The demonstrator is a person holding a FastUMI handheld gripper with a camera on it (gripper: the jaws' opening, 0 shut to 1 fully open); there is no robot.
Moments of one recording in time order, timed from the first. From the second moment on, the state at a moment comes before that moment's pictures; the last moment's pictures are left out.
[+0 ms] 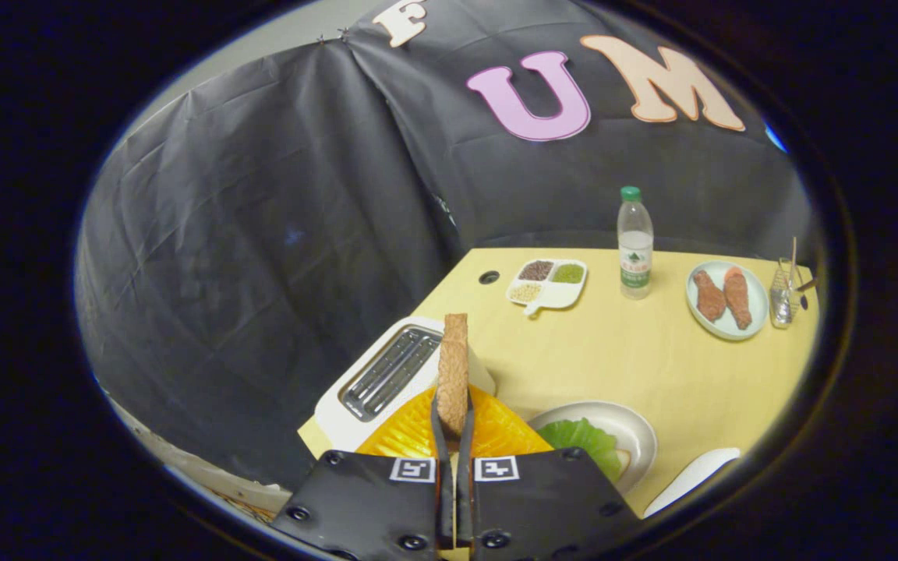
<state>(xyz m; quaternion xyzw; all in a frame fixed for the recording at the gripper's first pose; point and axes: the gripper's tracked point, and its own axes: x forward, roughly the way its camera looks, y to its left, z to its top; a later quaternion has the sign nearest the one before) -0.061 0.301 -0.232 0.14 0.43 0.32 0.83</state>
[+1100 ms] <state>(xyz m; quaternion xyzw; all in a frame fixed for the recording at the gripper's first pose) -0.099 0.210 -0.349 0.16 0.52 0.21 0.81</state>
